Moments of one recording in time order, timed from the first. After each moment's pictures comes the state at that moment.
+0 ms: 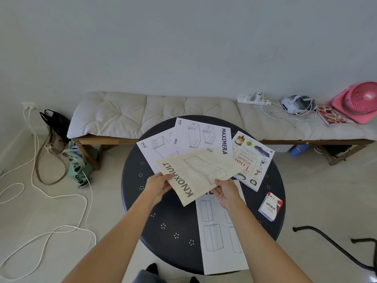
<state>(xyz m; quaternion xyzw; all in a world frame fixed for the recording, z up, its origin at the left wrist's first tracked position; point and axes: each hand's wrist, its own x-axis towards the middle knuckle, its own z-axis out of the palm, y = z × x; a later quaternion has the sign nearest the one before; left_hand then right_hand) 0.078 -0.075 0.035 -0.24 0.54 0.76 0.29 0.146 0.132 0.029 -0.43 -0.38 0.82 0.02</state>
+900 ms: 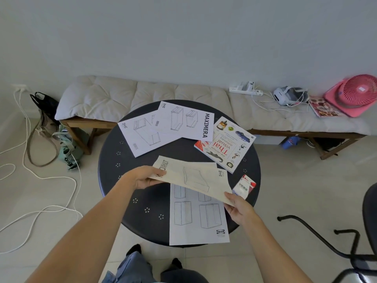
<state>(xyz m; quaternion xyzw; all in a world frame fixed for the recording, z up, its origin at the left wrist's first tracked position) 0.120 -0.038 0.031 -0.19 0.56 0.65 0.48 0.282 0.238 0.014 -0.53 -0.35 0.77 -0.03</state>
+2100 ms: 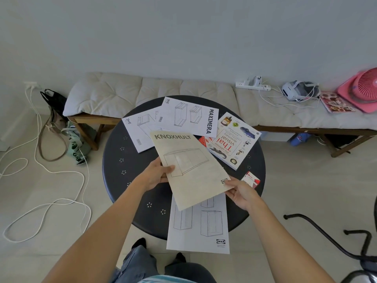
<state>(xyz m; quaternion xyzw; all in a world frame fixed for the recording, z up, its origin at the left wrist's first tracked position) 0.146 -0.015 0.026 -0.08 0.60 0.70 0.37 0.252 0.255 0.026 -0.45 -0.44 0.77 -0.13</state>
